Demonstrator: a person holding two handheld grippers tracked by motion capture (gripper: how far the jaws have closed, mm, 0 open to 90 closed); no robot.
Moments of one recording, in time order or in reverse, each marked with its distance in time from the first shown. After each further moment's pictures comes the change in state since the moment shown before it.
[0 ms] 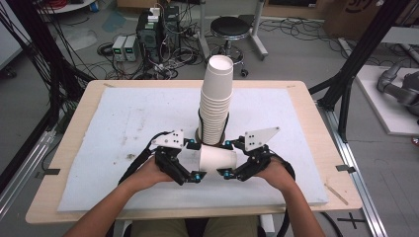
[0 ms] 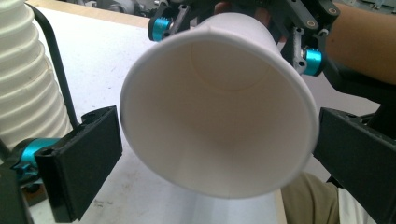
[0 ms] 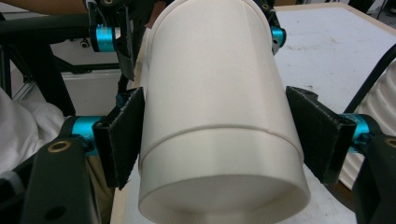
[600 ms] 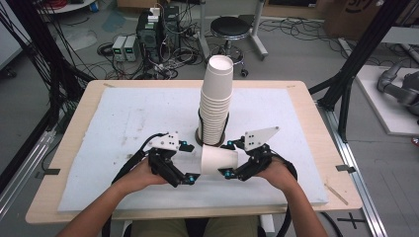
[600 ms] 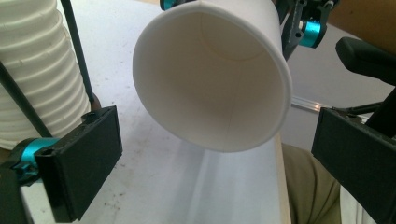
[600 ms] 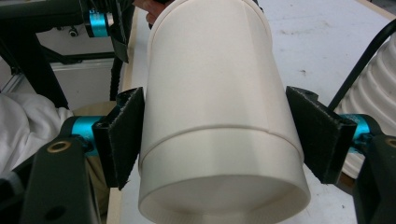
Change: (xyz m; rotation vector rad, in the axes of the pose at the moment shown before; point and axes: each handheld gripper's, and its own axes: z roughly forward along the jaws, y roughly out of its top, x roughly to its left) left arm -0.004 -0.004 -0.015 0.078 0.048 -0.010; right arm 0.001 0.001 -0.003 0.052 -0.034 0.016
